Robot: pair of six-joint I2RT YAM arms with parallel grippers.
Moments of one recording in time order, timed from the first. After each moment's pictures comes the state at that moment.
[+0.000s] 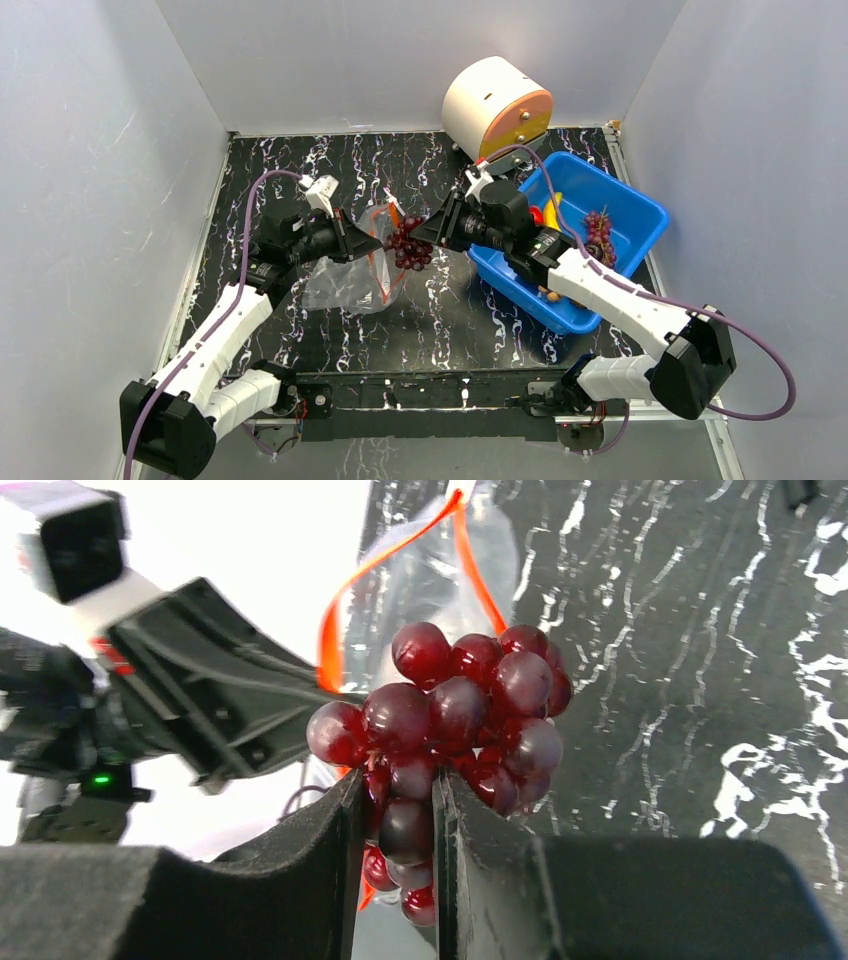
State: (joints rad) left arm -0.33 0.99 0.75 -0.18 0.57 -0.55; right arm 0.71 1.26 1.05 -0.13 -0.24 0.94
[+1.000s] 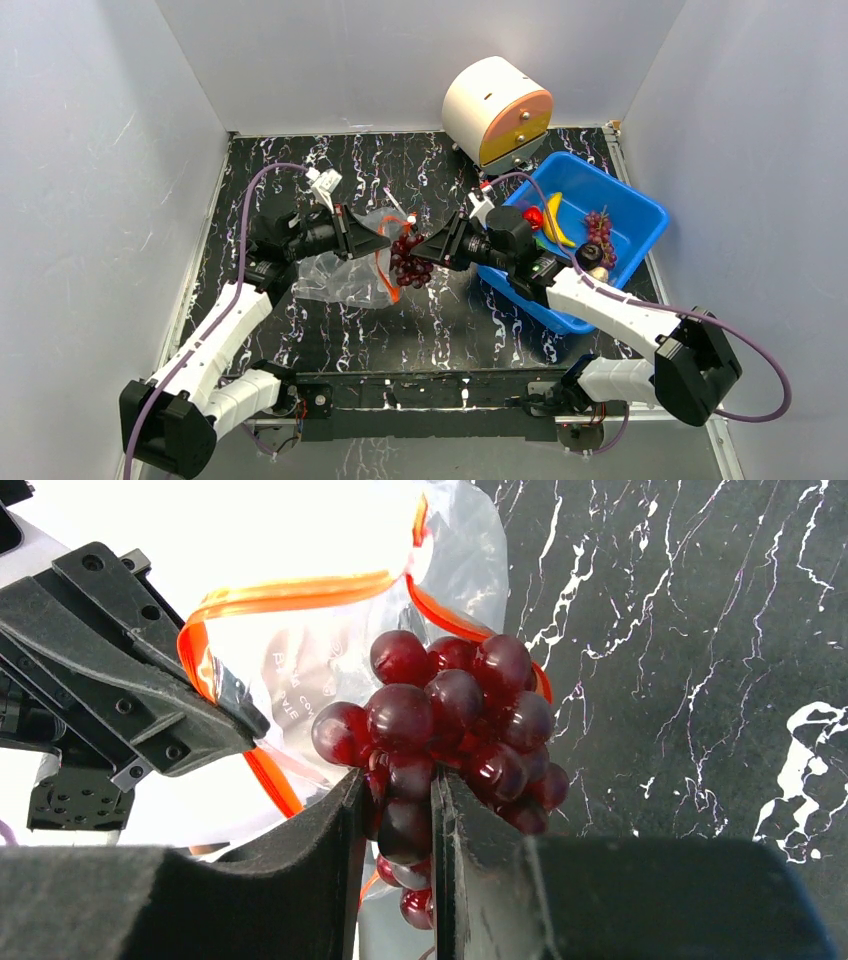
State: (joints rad) left arm -0.33 1.00 0.77 -0.06 0.78 -0.63; right arm 0.71 1.22 0.78 0.15 -0.30 1.07
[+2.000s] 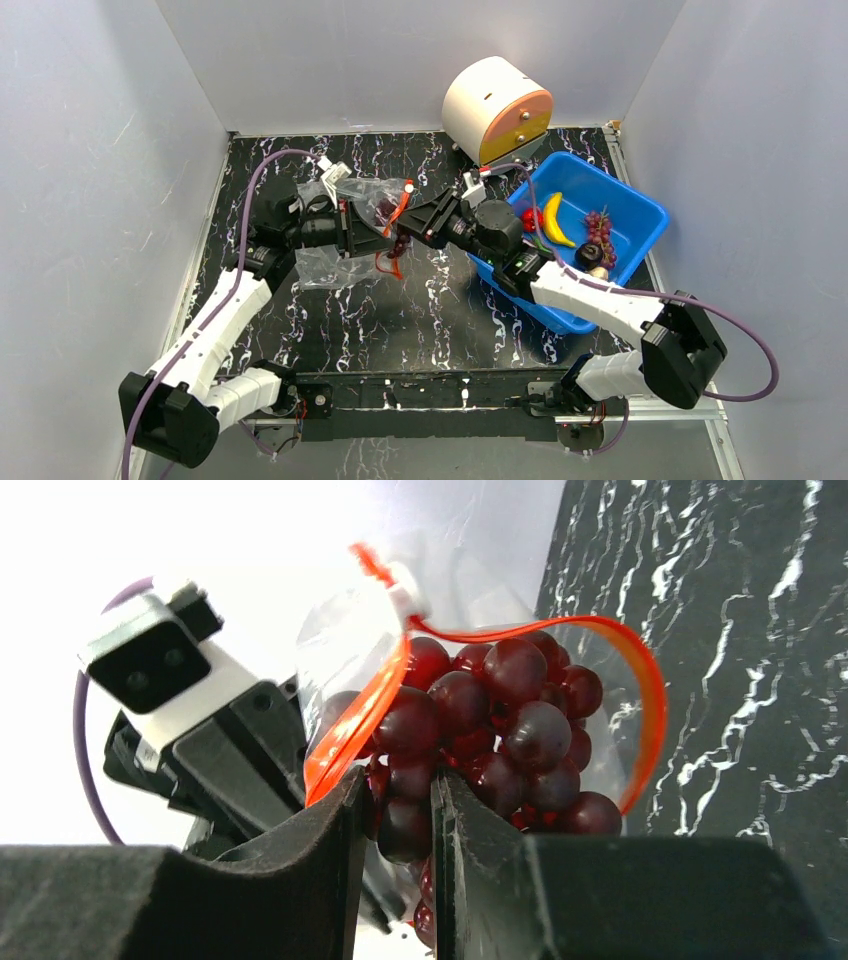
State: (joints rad) left arm -0.33 1.04 0.88 -0.12 0.99 -0.55; right arm 0.77 1.31 0.86 0.41 -0.13 1.27
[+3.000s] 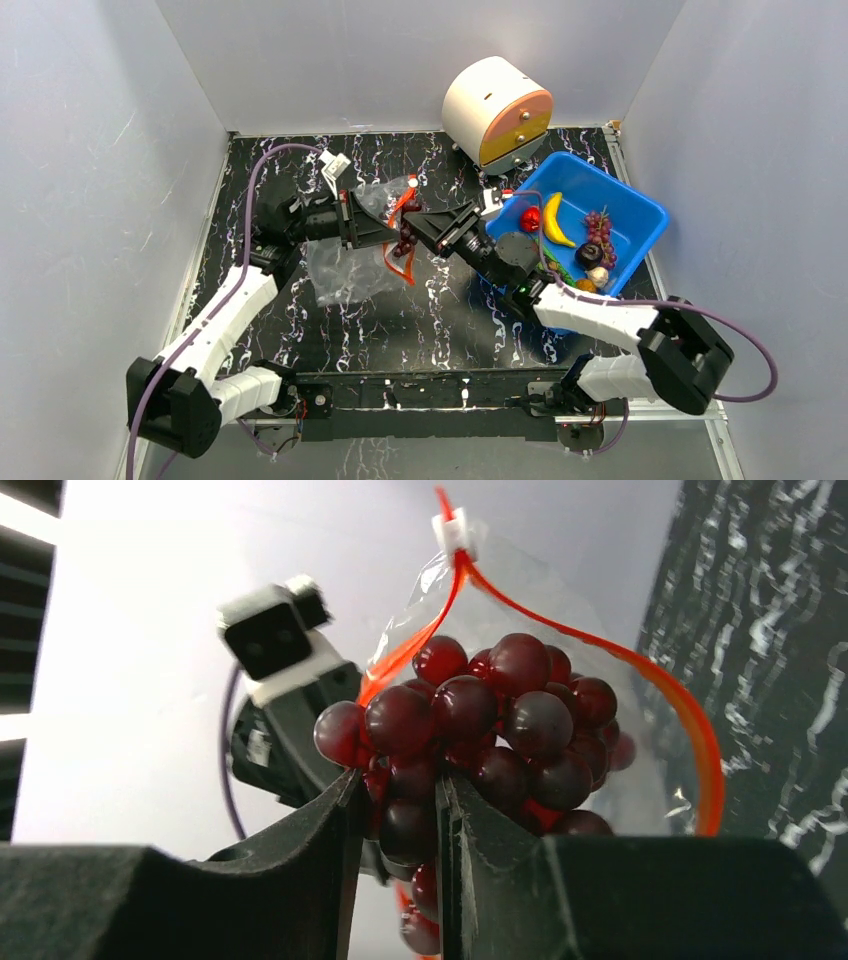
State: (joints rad) left arm -0.33 1.08 0.85 0.11 1.02 -0.75; right arm 0.83 1.24 0.64 0.83 0.03 1.38
